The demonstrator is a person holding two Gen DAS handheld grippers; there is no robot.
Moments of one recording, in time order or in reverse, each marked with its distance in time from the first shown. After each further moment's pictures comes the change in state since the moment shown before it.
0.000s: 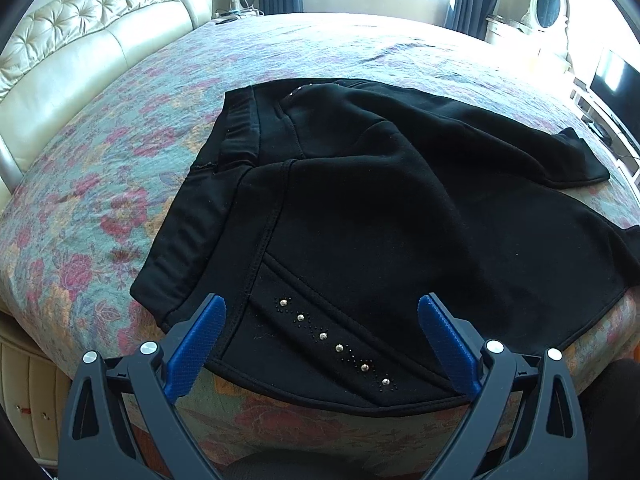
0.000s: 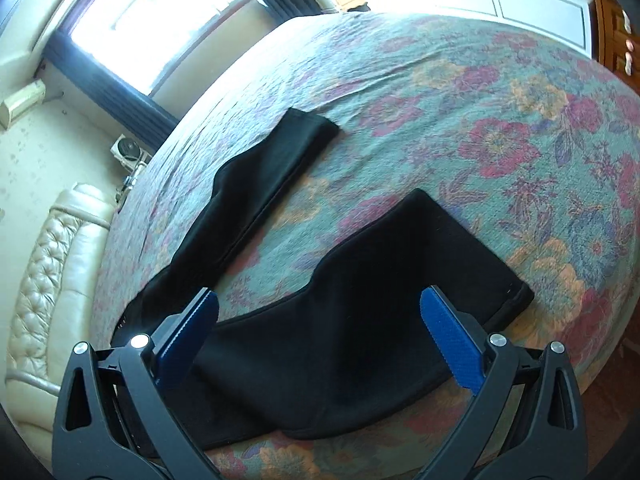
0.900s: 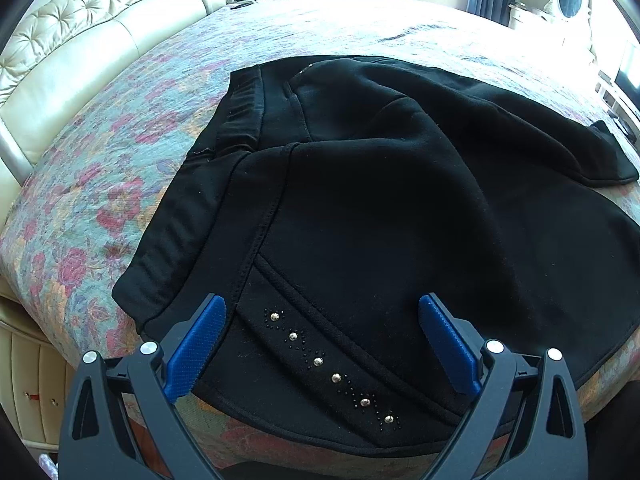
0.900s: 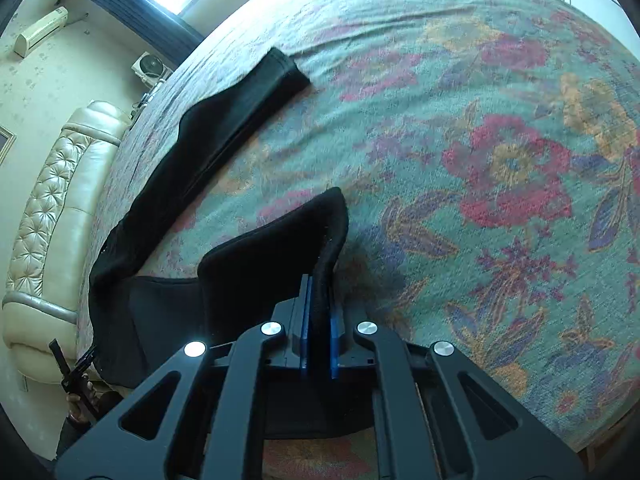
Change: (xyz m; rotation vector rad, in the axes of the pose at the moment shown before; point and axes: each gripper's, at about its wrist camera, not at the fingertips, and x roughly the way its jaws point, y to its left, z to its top) left arm 0.033 -0.010 0.009 -0.013 0.057 0.091; right arm 0.045 -0.058 0.046 -0.237 0.229 0.027
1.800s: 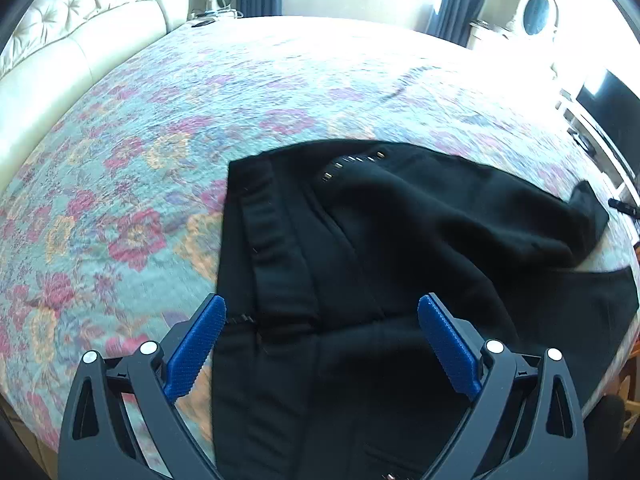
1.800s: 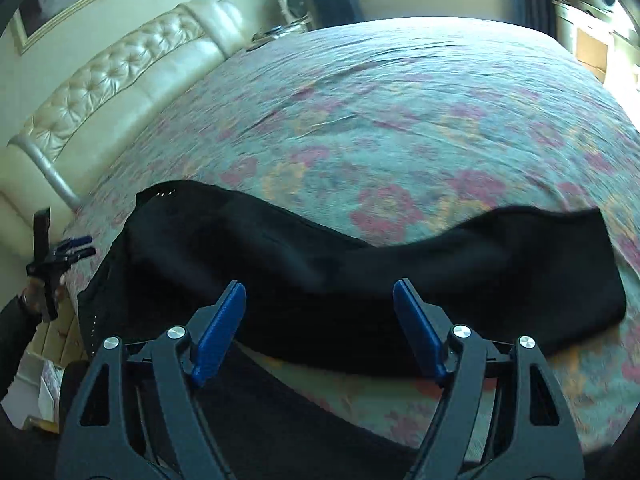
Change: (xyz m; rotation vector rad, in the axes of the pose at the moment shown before) left arm 0.038 0.095 0.139 0.040 -0.050 -0.206; right arm 0.141 0.333 0.058 -0.629 0.083 0.120
